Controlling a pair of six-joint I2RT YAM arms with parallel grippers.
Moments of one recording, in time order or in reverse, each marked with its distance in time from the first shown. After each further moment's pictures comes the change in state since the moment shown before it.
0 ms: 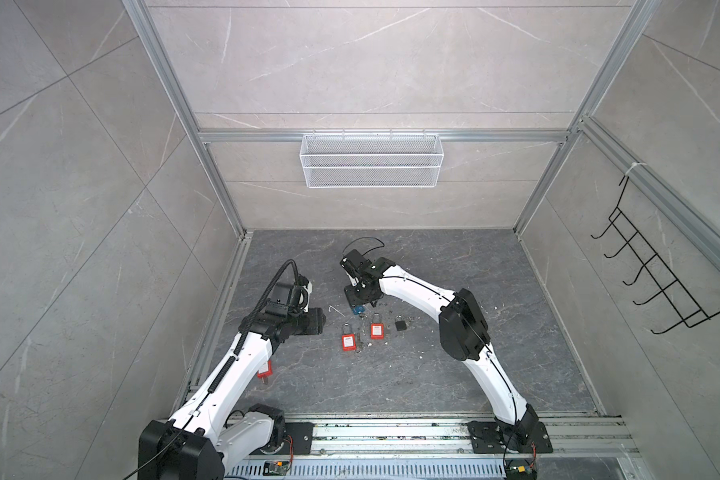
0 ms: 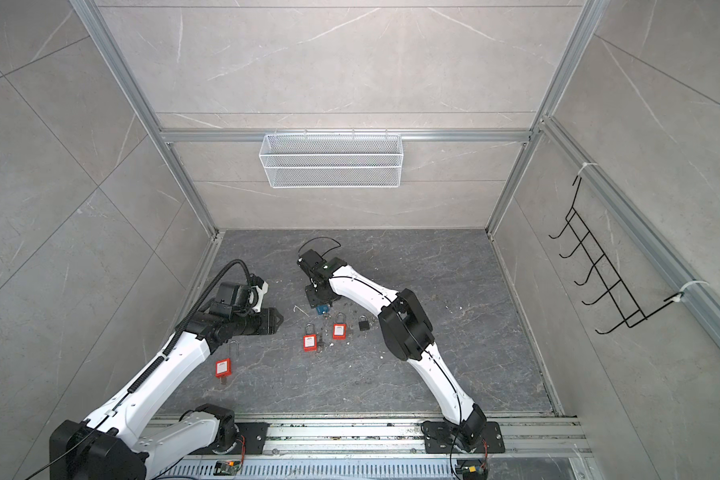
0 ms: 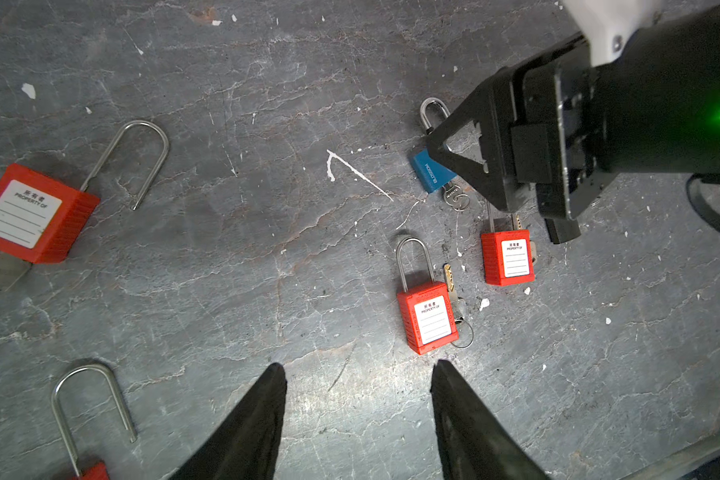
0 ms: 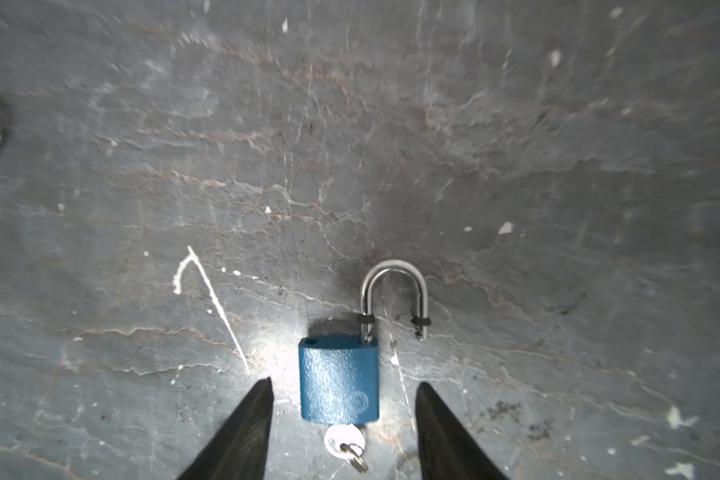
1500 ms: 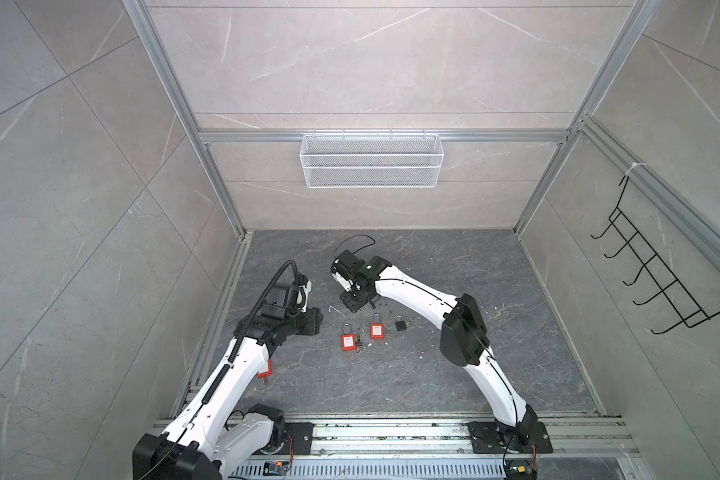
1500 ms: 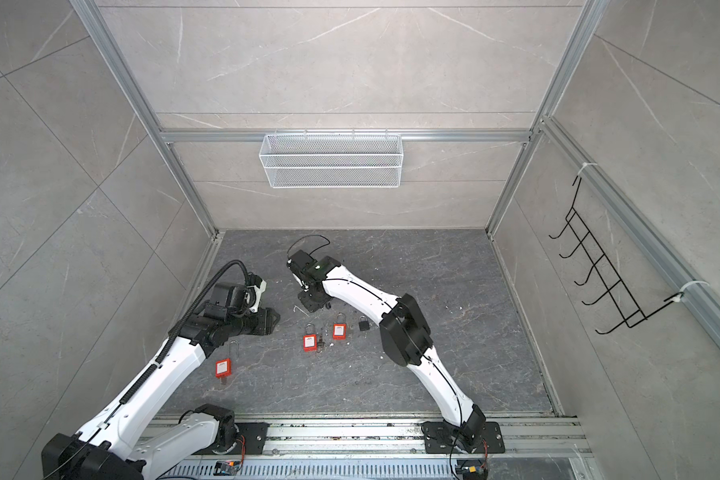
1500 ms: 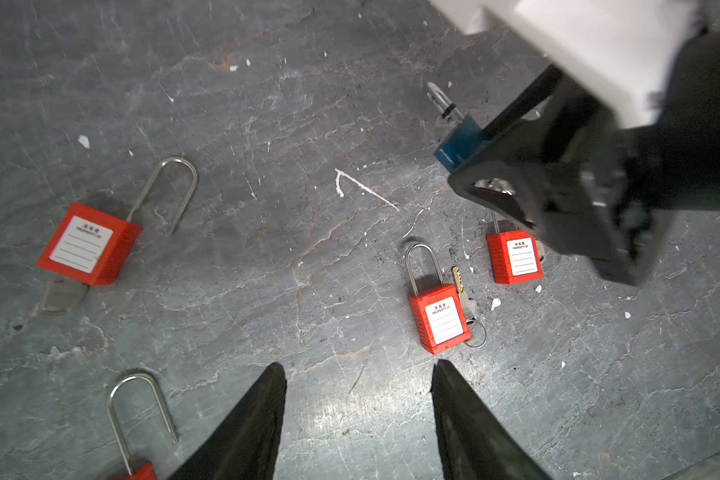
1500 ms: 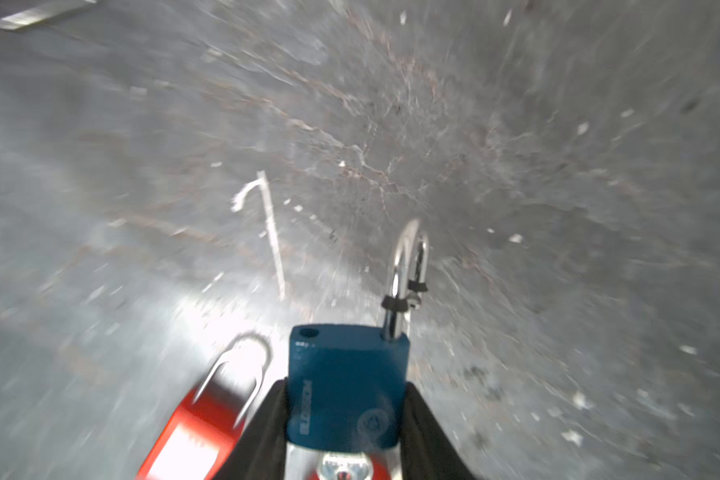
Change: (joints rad) left arm 0.002 -0.056 0.021 -0.008 -0.030 0.106; right arm 0.058 -0.124 0.003 -0.095 0.021 -0.318
